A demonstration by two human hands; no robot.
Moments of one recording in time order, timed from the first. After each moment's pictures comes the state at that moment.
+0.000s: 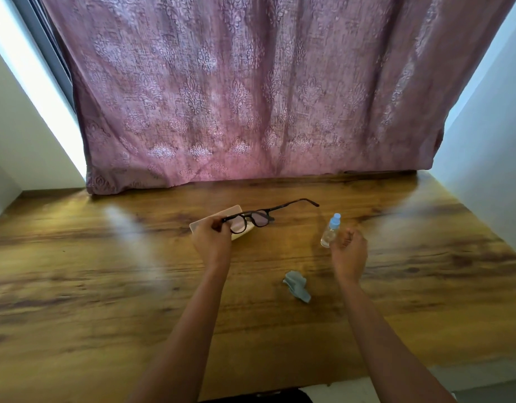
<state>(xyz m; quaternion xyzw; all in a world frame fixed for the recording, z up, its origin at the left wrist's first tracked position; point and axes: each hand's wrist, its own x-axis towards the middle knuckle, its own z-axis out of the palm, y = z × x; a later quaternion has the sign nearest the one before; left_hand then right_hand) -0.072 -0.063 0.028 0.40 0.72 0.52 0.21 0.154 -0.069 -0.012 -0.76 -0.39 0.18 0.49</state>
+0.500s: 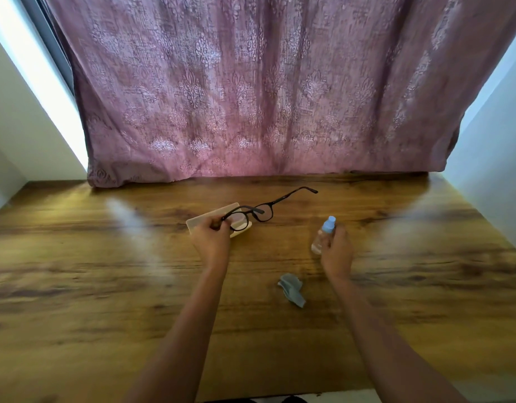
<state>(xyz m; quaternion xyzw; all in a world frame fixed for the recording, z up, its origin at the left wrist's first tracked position) -0.062 -0.049 0.012 0.36 0.72 0.55 0.25 0.156 -0.047 -0.027 -0.71 -0.52 0.19 0.42</state>
